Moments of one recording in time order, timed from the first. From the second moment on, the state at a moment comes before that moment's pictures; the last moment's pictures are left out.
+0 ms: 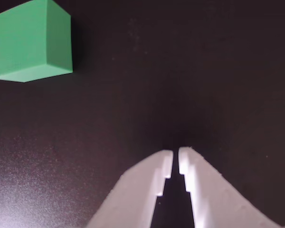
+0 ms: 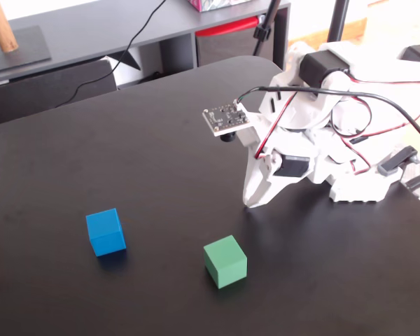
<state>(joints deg) -1.1 188.6 176.5 78.3 -81.6</state>
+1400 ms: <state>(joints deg) -9.0 166.3 155.0 82.7 -83.4</state>
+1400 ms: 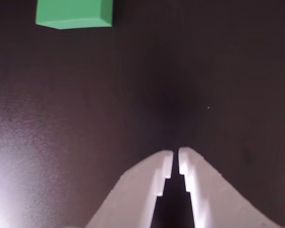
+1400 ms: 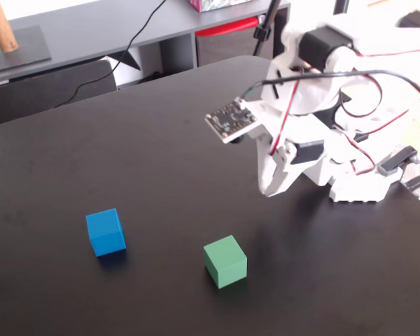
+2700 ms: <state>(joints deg) -10.7 127.1 138.1 52.3 -80.9</state>
